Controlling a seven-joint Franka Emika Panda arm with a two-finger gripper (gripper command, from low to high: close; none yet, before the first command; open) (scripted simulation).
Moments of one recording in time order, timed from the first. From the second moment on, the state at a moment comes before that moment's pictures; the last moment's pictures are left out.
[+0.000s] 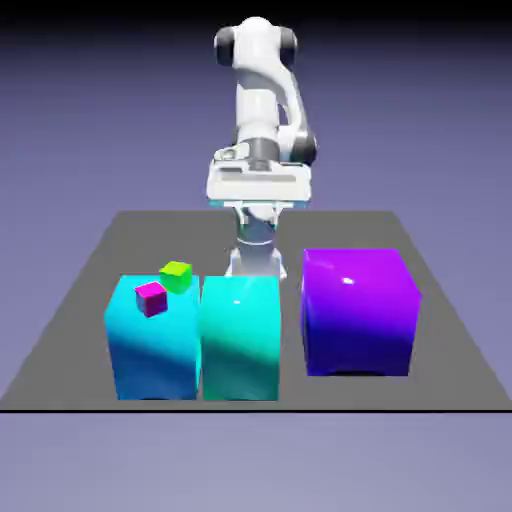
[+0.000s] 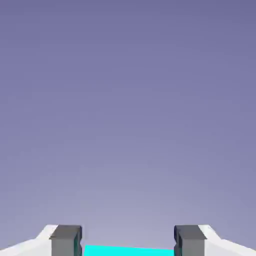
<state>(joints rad) 0.00 -0.56 0.02 -2.77 0.01 3.01 0.75</state>
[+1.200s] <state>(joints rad) 0.19 0.17 -0.93 -2.68 0.73 2.03 0.86</state>
